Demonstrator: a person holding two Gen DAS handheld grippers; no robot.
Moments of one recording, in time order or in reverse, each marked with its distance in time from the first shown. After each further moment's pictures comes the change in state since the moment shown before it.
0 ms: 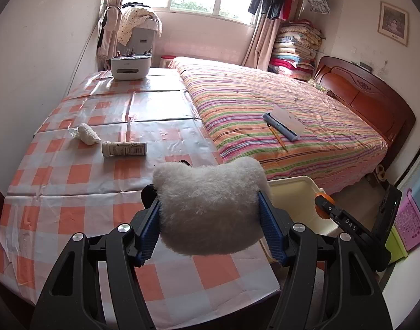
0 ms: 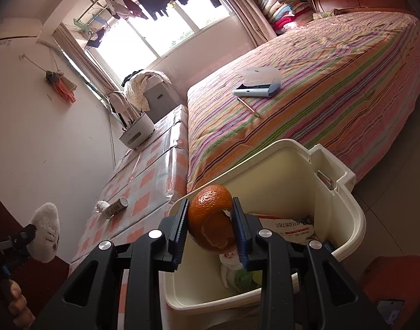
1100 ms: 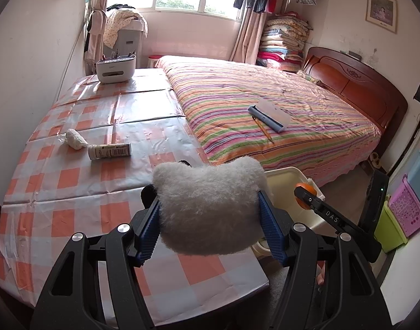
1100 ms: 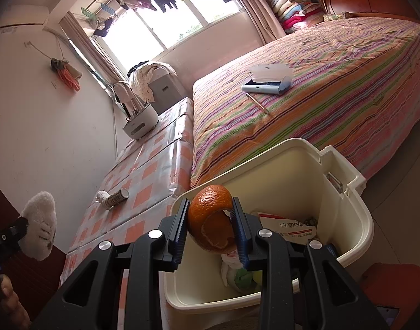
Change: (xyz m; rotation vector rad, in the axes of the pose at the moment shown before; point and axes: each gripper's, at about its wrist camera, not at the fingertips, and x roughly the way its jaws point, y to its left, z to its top) left arm -0.003 -0.026 -0.003 0.060 0.017 -0.032; right arm 0.009 0.008 0.003 -0.054 0.034 0.009
